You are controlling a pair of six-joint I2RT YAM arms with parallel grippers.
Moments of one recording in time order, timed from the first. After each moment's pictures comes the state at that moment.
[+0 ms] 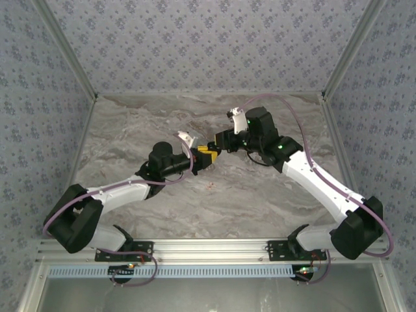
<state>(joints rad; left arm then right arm) -0.69 1.38 0.63 0.64 0.46 -0.40 0.60 1.32 1.18 -0.38 -0.30 0.31</state>
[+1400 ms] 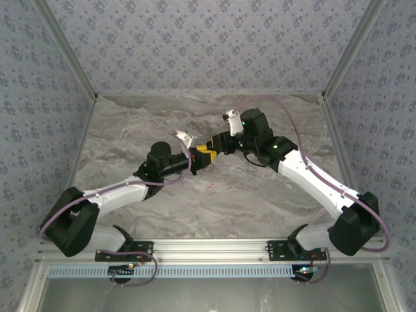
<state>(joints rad) -0.69 1.35 0.63 0.62 0.46 -0.40 0.63 1.35 1.19 -0.38 -0.28 0.31</state>
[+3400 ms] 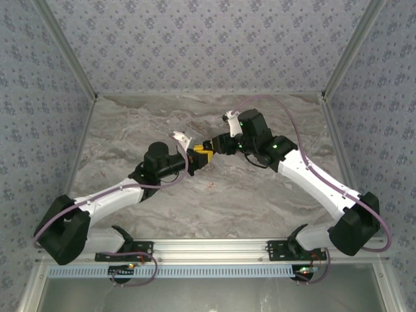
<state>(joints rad) -0.69 1.26 0.63 0.50 0.39 -0.30 0.64 1.35 1.22 -0.47 -0.18 0.28</state>
